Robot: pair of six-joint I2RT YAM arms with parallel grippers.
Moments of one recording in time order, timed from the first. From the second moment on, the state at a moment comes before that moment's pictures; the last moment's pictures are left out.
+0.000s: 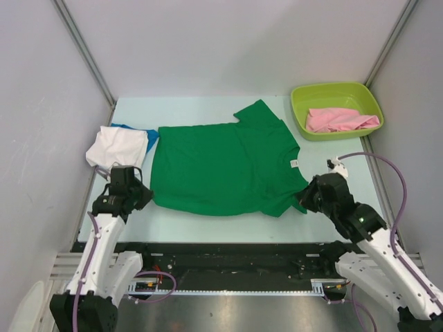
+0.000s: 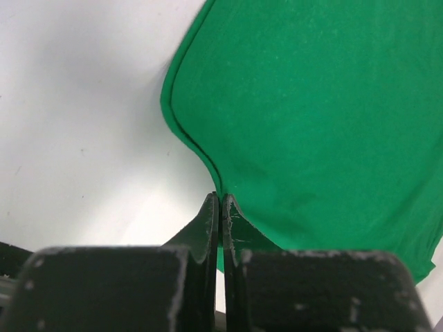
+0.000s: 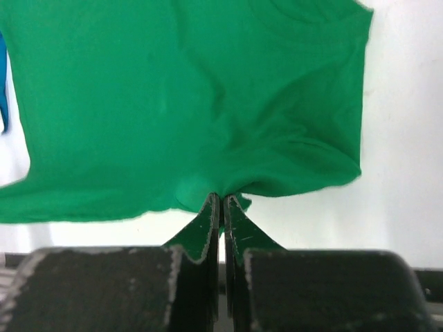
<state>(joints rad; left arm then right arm) -0.01 0.74 0.64 -0.79 -0.07 -0.83 0.59 0.60 0.71 -0.81 0.25 0.86</state>
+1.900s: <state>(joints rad) 0.05 1.33 0.81 -0.45 -0.02 -0.82 0.18 1.36 0.99 -0.26 -0.32 0.59</state>
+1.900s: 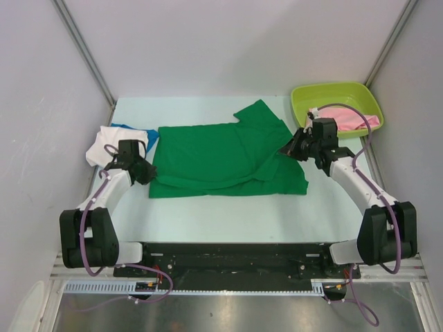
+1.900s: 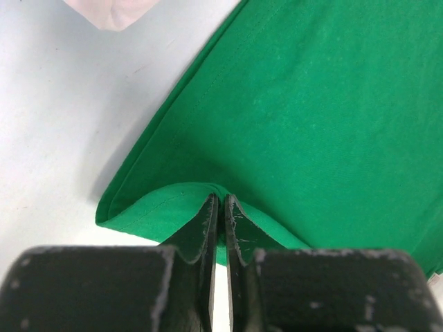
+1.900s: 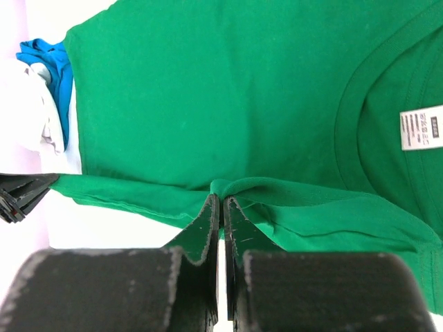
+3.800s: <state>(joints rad) 0.09 1.28 0.80 -0.36 -0.02 -0.88 0.30 1.78 1.32 -0.18 -0.04 0.52</state>
